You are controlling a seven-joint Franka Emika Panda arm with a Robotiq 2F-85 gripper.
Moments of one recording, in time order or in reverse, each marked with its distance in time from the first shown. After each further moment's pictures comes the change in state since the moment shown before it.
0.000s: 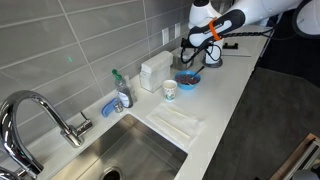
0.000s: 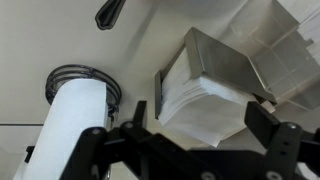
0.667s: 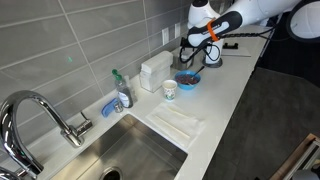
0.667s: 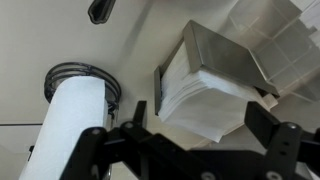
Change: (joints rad) arm 0.013 0.030 -0.022 0.040 0.008 -0.002 0.027
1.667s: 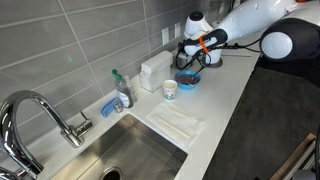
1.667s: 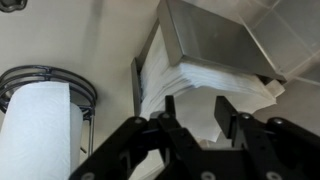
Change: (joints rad) arm 0.001 0.210 -0.049 0.183 0.051 0.137 0.087
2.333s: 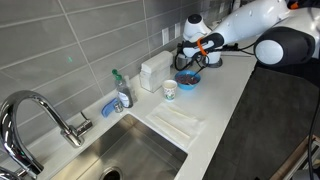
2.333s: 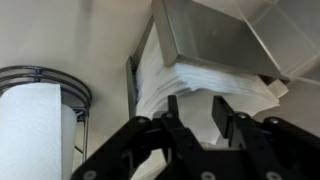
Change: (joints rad) arm 0.002 0.062 -0.016 0.072 0.020 0.001 0.004
